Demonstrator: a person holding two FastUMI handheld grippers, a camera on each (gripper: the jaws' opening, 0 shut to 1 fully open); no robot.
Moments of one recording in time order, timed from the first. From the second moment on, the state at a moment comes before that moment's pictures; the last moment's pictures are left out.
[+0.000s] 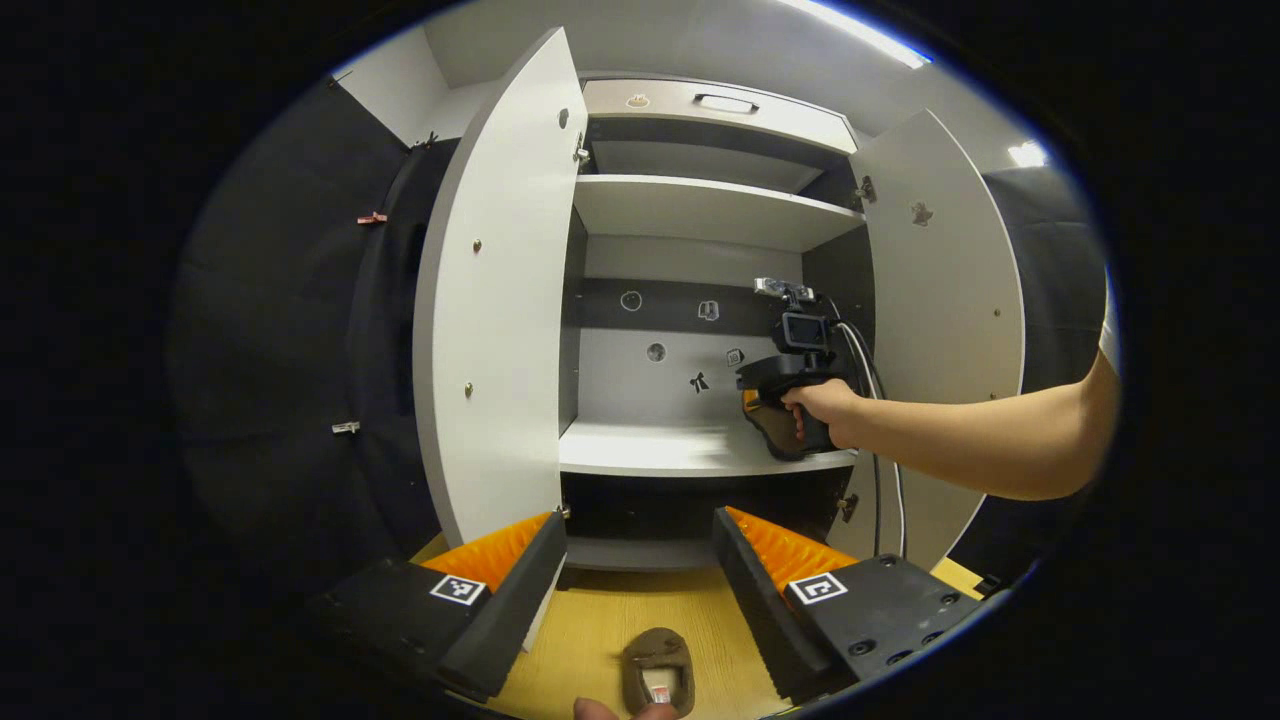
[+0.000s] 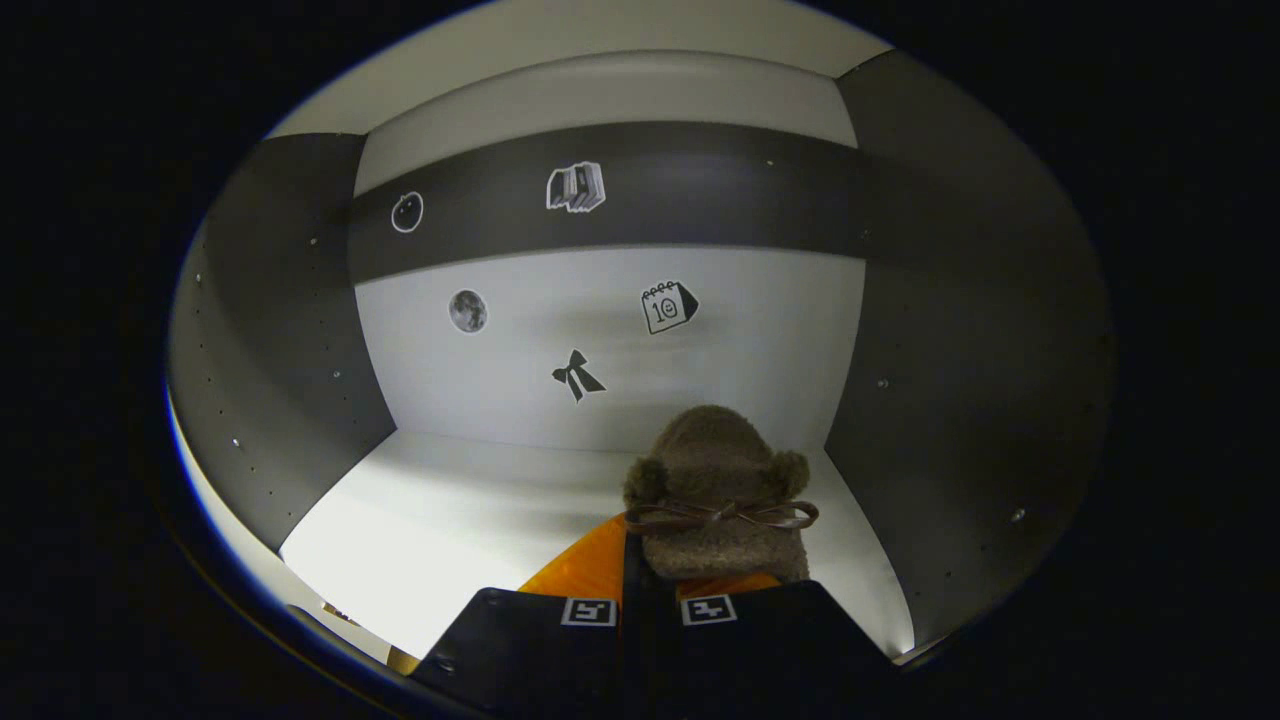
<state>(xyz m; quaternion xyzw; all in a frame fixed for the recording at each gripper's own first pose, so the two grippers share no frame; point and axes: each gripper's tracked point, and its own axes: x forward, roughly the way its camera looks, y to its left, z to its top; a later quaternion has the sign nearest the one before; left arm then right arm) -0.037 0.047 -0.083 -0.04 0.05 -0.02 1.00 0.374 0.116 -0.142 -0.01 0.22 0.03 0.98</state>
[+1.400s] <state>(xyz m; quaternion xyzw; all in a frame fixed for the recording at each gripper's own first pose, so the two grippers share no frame) -0.066 0.025 -0.290 0.03 0.24 -0.08 0.97 0.156 0.116 0.033 0.03 0.03 0.06 1.00</state>
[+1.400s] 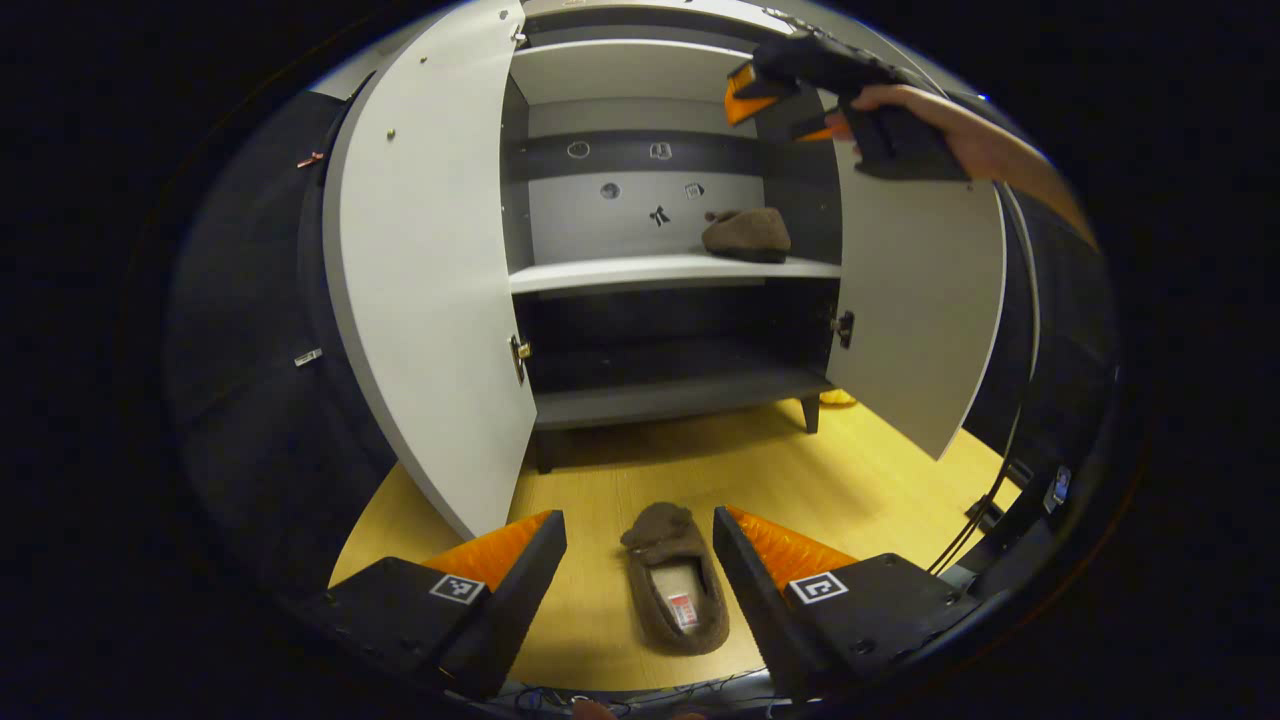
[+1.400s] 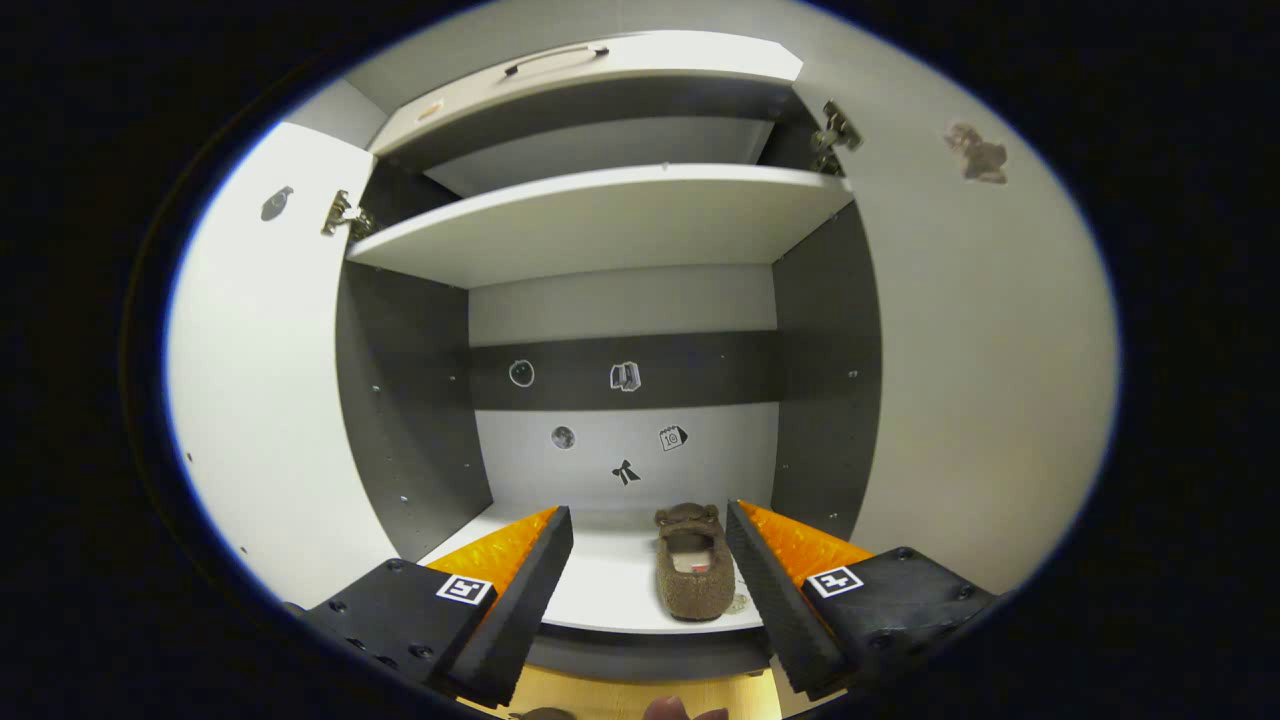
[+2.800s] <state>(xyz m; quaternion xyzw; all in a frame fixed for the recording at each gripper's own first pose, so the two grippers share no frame) 0.019 0.013 -0.430 -0.02 0.36 -0.07 0.93 -0.011 0.052 0.011 0.03 0.07 0.05 1.00</state>
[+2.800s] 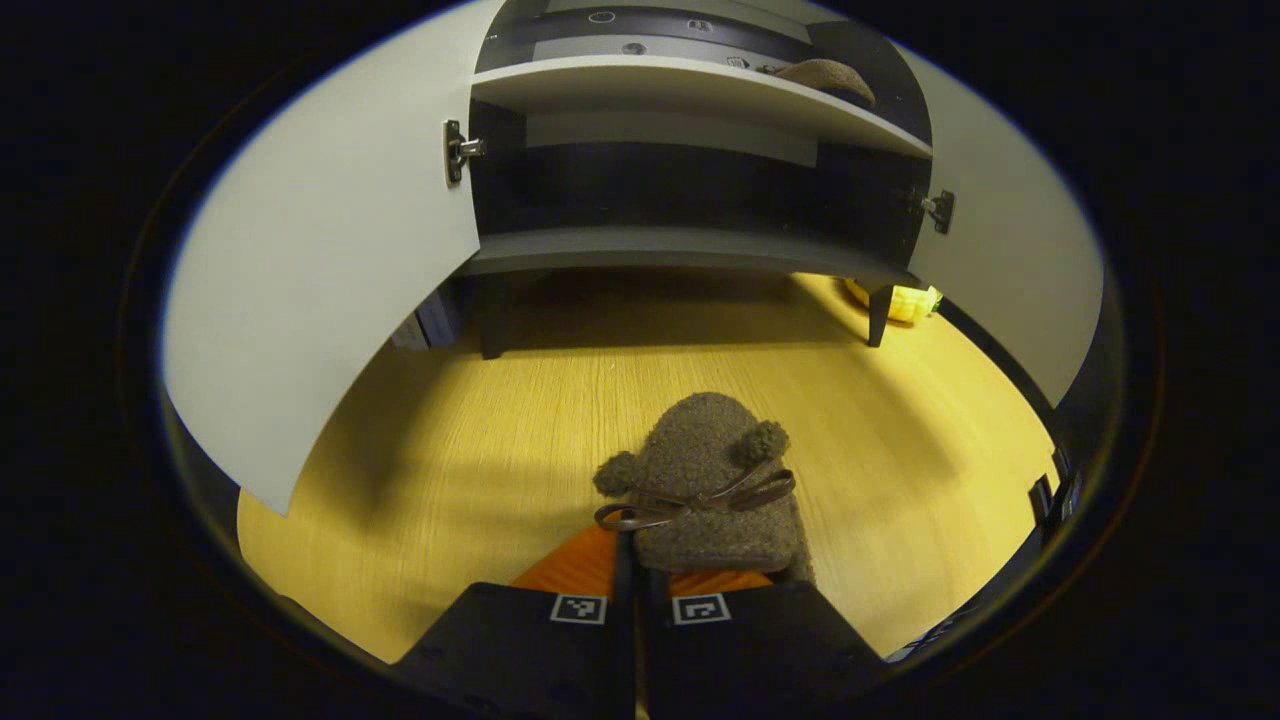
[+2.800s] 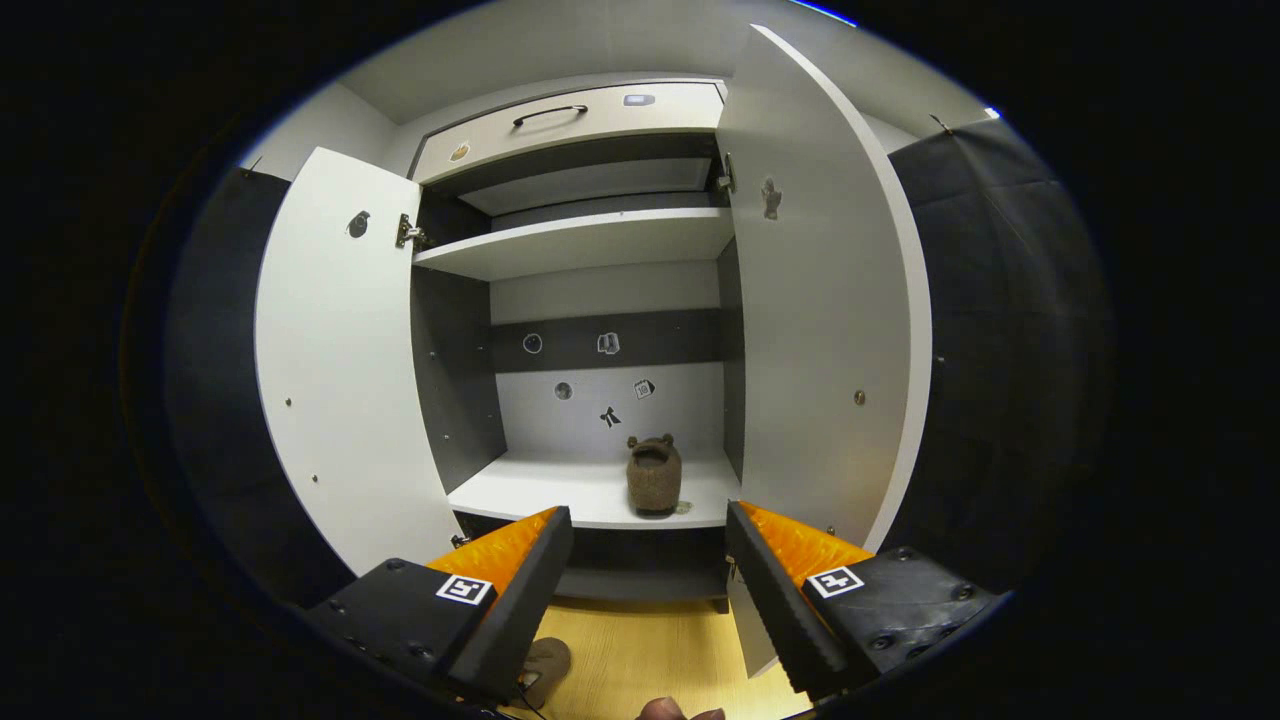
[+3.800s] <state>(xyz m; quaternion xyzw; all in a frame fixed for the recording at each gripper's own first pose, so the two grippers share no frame) 0.168 0.003 -0.069 -0.03 0.21 -0.01 0.98 -0.020 0.026 0.013 0.06 0.07 0.06 0.99</state>
